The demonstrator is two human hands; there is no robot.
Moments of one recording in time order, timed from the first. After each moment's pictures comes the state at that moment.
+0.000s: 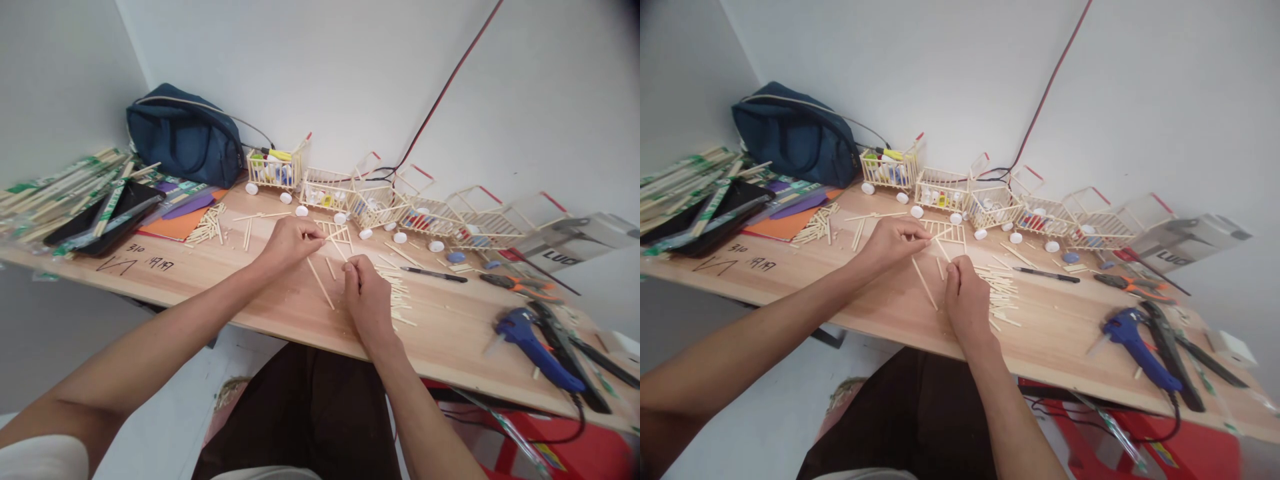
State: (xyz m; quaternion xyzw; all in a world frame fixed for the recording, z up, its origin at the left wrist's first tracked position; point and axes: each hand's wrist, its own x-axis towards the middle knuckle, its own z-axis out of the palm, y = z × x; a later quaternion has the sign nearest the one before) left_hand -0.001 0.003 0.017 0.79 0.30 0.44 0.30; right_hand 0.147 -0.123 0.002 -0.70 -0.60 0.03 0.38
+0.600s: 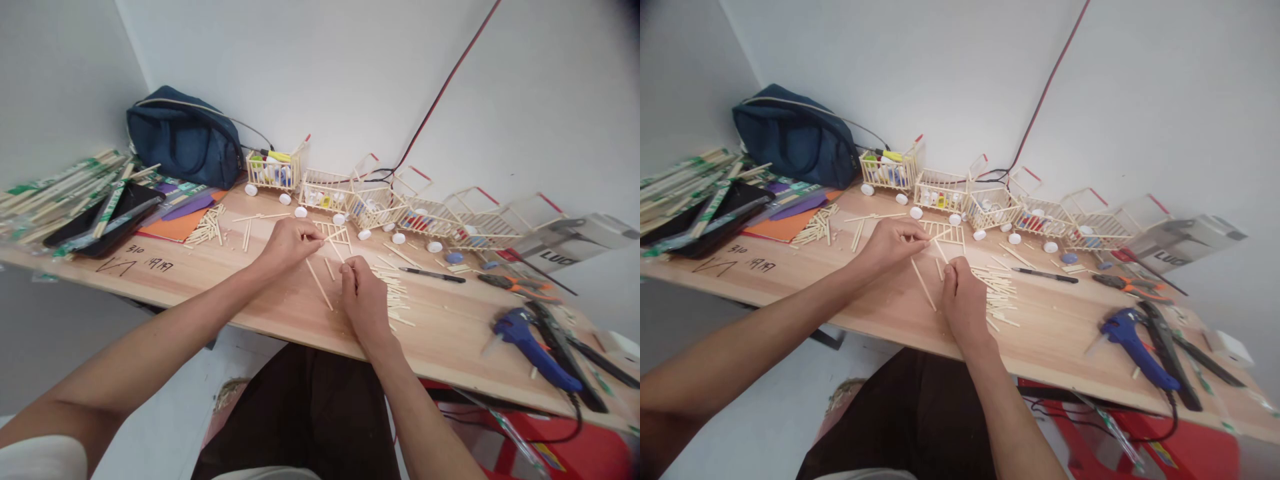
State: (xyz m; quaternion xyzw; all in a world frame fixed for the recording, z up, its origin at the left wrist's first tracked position) left_hand -0.001 0.000 0.020 0.79 0.30 0.44 0.30; right_hand 0.145 -0.123 0.001 -0.71 -0.60 0.05 0.37
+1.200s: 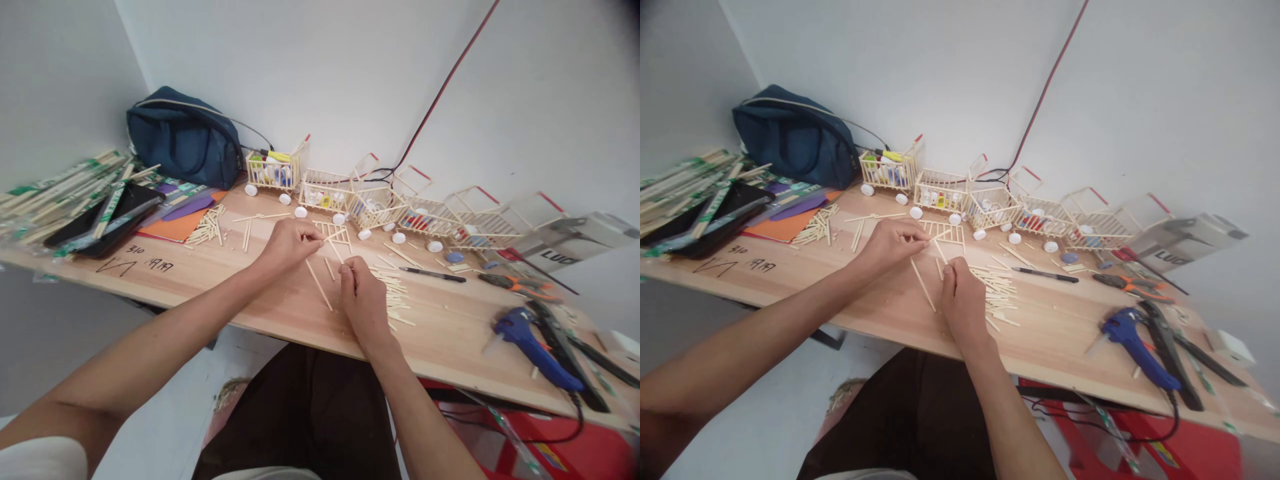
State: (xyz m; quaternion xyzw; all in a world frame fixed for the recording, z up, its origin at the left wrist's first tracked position) left_hand -0.002 0.000 0.020 0.79 0.30 0.44 0.30; right_hand 0.144 -0.124 0.002 -0.70 -0.60 0.05 0.37
